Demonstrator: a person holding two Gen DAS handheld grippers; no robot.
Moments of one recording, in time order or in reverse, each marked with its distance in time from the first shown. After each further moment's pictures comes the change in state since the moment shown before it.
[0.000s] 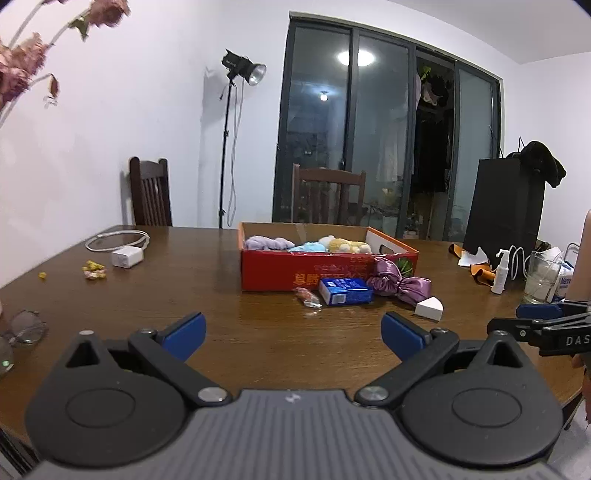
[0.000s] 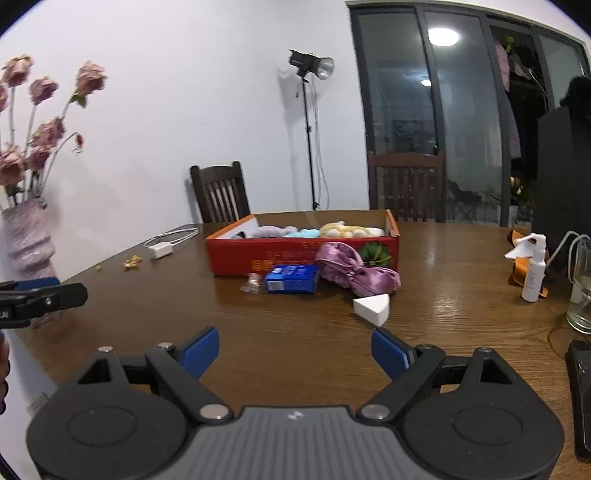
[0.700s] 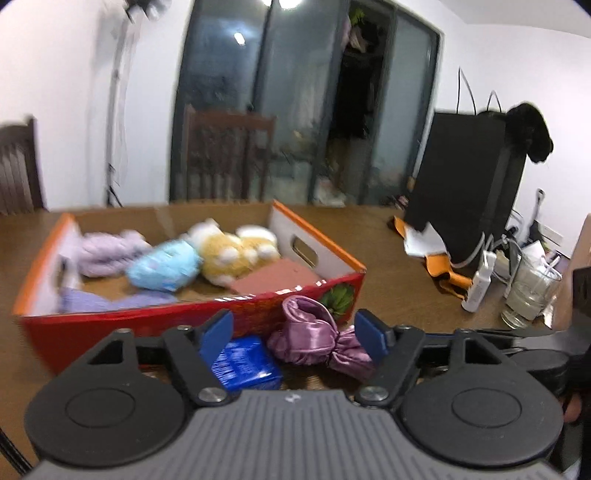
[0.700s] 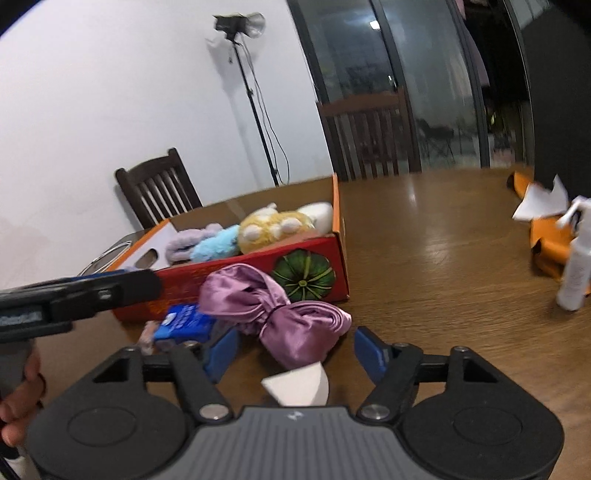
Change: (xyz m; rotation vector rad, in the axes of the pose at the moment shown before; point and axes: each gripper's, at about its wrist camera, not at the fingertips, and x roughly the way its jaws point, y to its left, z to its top) left arm 0.263 -0.073 0.073 0.040 0.226 -0.335; right arm 0.177 -0.106 0.058 0.218 0.146 -0.029
